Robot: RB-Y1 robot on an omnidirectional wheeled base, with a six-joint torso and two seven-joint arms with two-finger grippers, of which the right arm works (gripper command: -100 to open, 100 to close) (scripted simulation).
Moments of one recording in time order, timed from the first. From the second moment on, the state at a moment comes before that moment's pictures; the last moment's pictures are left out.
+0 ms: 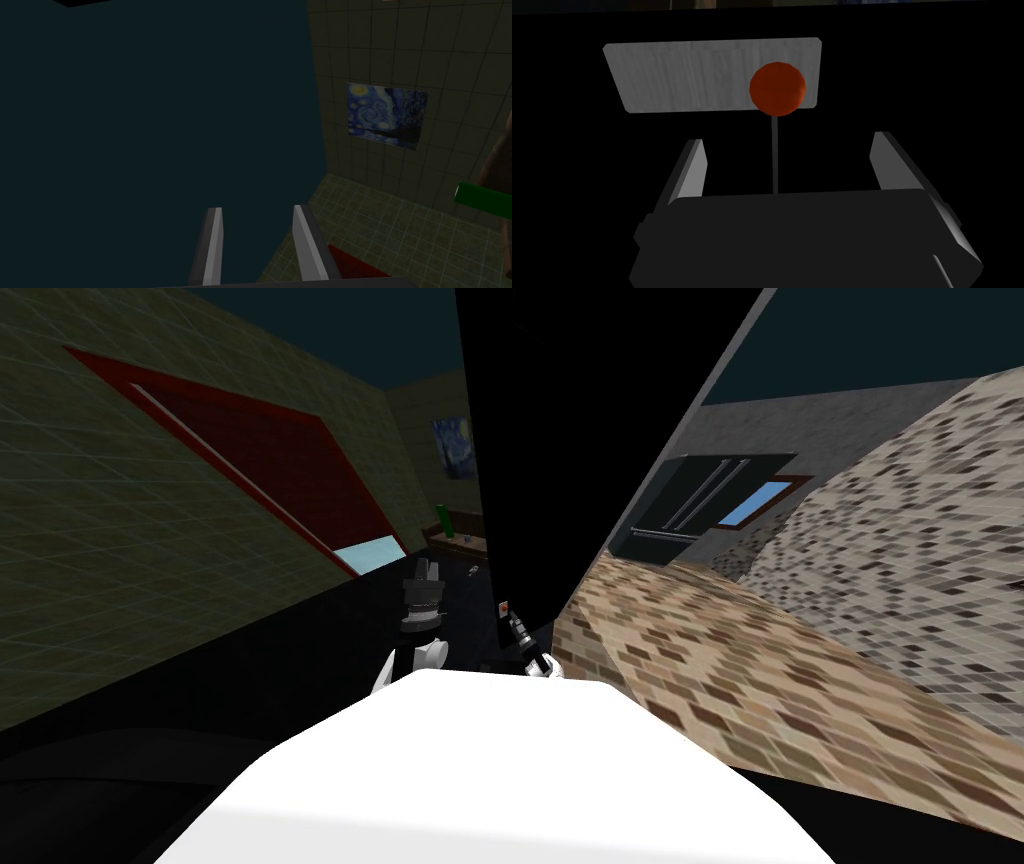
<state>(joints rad) -0.10 -0.07 0.64 -0.75 -0.14 -0.77 0.01</state>
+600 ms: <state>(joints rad) -0.10 -0.06 0.63 -0.75 -0.14 -0.78 0.01</state>
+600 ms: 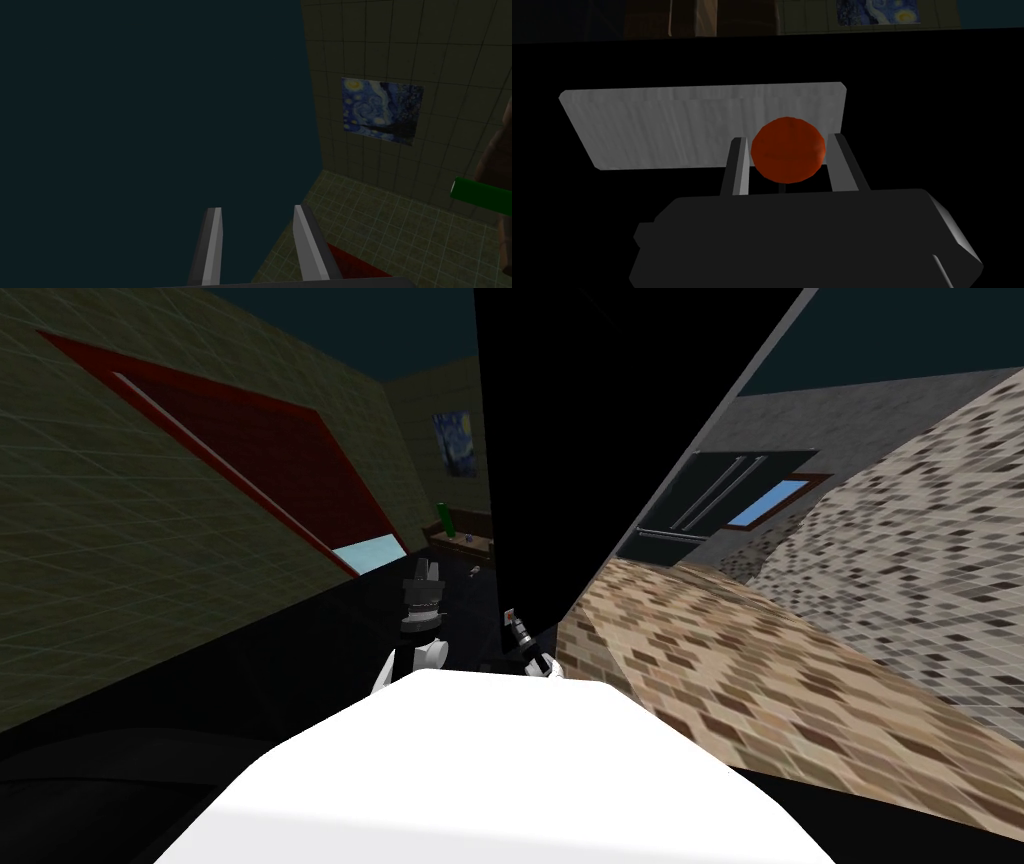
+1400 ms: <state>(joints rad) -0.10 -0.06 0.58 -0.74 -0.15 -0.78 0.03</state>
